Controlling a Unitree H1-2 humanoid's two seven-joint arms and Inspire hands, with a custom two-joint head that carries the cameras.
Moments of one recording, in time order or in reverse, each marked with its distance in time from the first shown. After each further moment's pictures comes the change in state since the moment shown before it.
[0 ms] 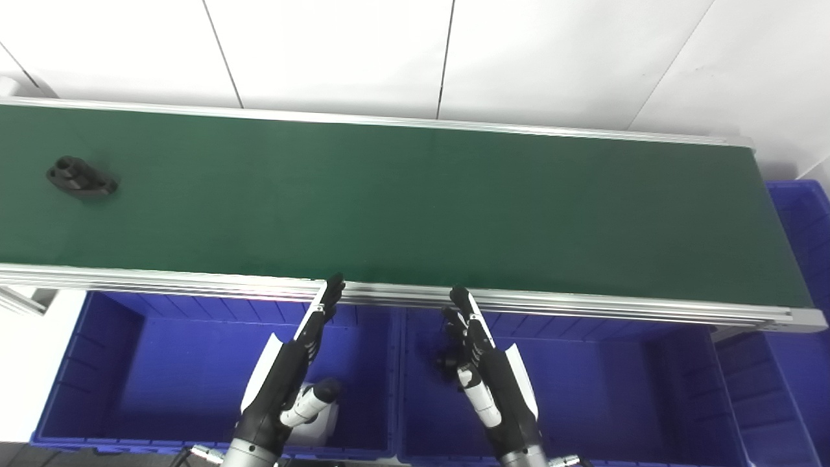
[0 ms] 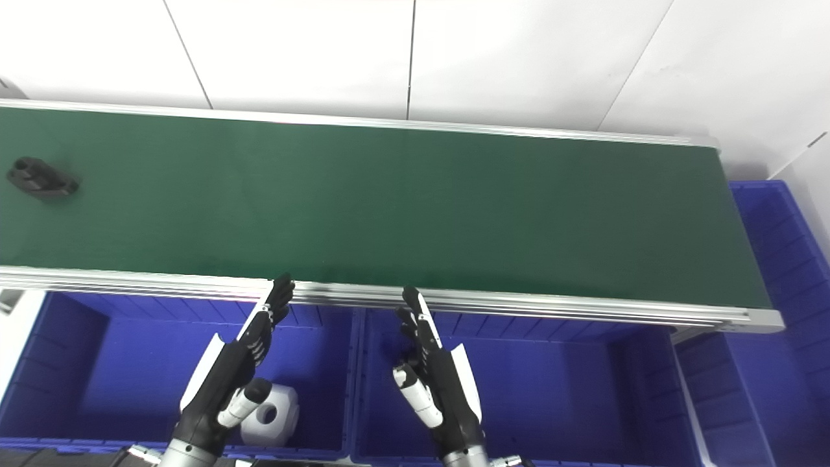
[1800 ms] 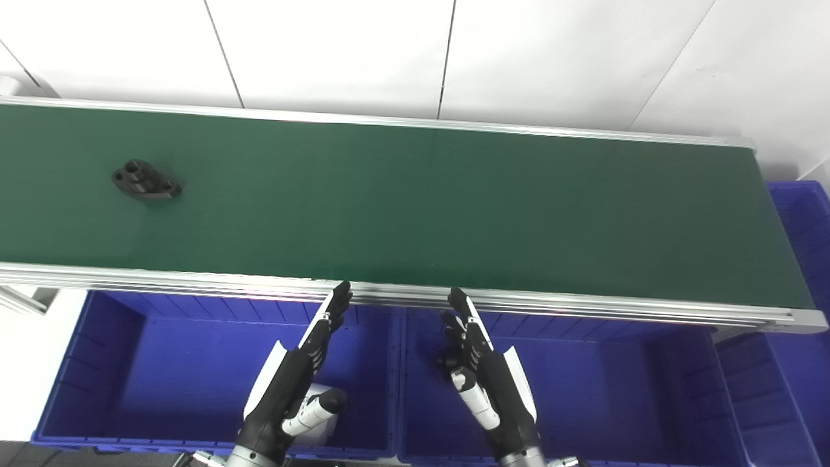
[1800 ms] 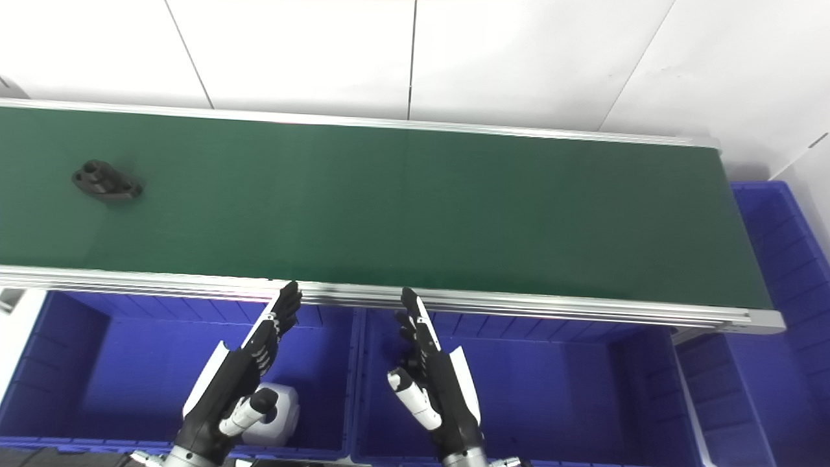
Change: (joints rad) left arm 0.016 0.024 -0.018 -0.010 -0.044 0.011 -0.025; right arm 0.000 -0.002 0.001 0.014 0.002 0.000 0.006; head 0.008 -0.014
